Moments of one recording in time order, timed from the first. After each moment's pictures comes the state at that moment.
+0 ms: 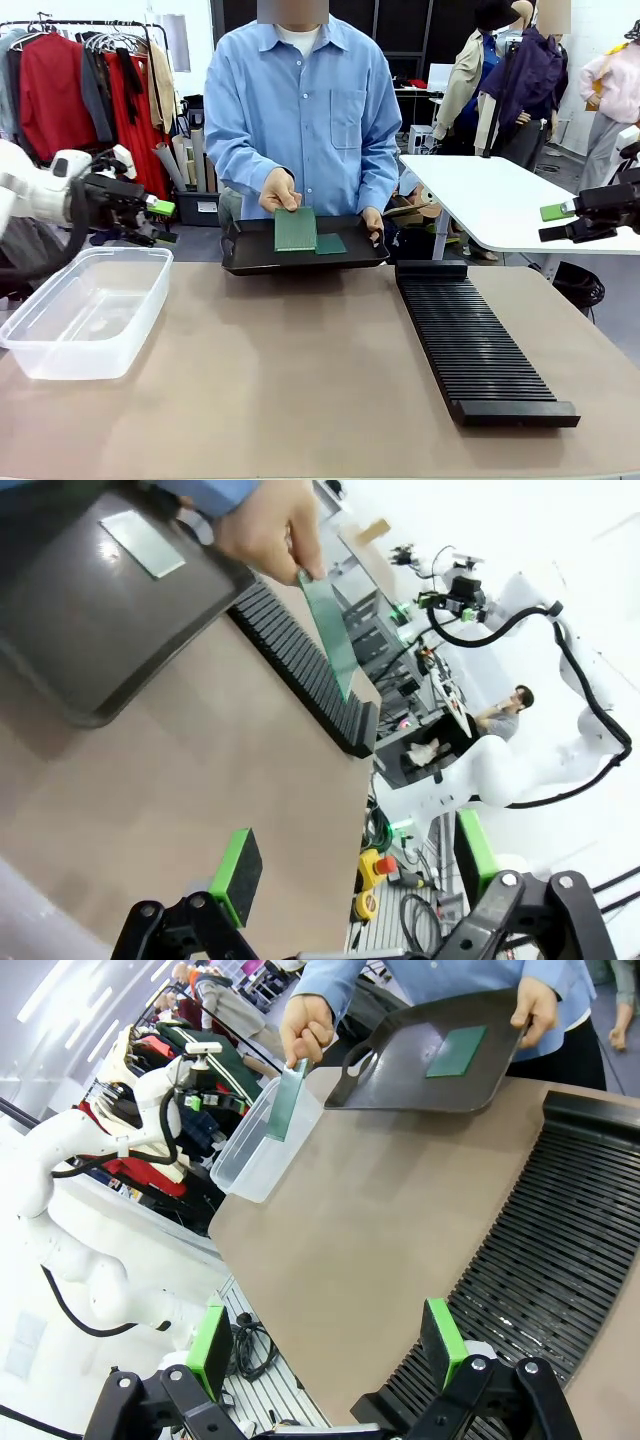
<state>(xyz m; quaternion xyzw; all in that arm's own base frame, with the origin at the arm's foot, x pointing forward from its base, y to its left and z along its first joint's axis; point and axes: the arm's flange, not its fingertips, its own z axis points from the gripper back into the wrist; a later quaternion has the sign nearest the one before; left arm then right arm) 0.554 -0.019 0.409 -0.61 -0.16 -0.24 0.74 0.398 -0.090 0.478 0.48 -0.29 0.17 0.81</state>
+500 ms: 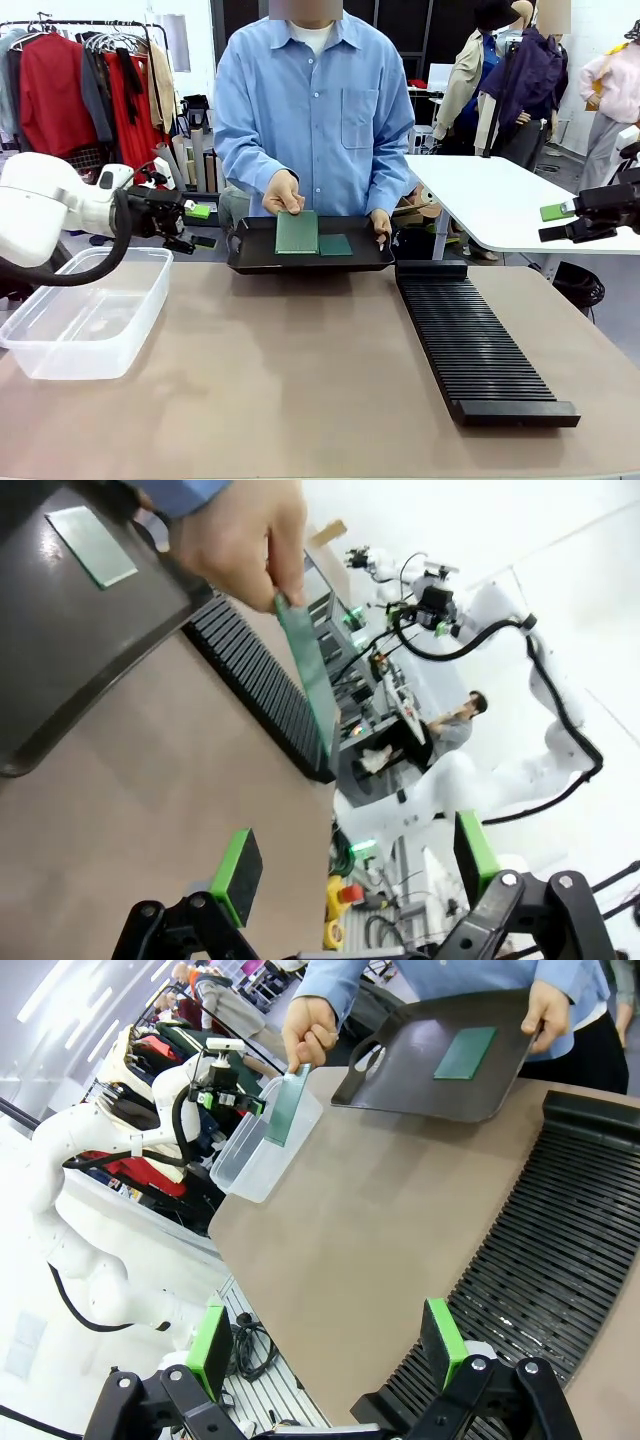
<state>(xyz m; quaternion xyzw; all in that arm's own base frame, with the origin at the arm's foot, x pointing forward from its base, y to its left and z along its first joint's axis) 0.572 -0.082 0.387 -0.67 -0.13 -0.22 0.70 0.398 -0.090 0.478 0.48 -0.29 0.17 0.81</state>
